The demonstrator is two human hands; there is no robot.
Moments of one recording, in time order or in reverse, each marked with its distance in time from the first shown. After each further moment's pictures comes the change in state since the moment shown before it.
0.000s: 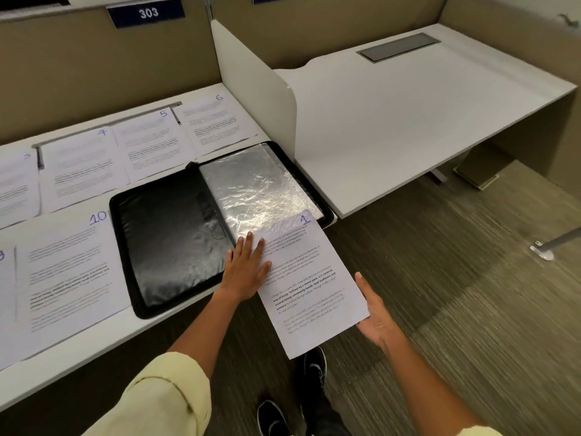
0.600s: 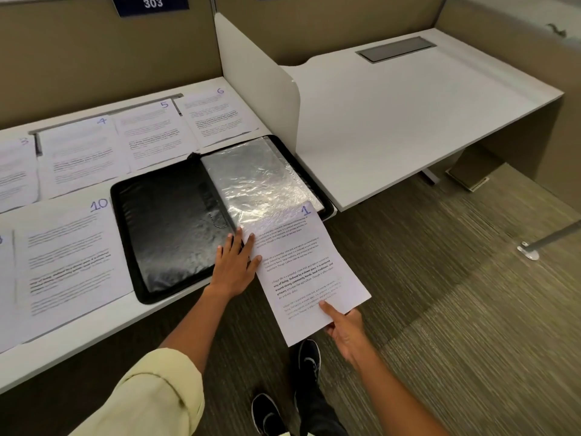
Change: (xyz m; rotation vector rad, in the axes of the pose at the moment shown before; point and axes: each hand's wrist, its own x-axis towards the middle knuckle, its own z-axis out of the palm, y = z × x) left_hand -0.023 -0.019 0.000 -0.045 0.031 -0.043; right_hand -0.024 0.075 0.030 -0.079 0.209 -0.101
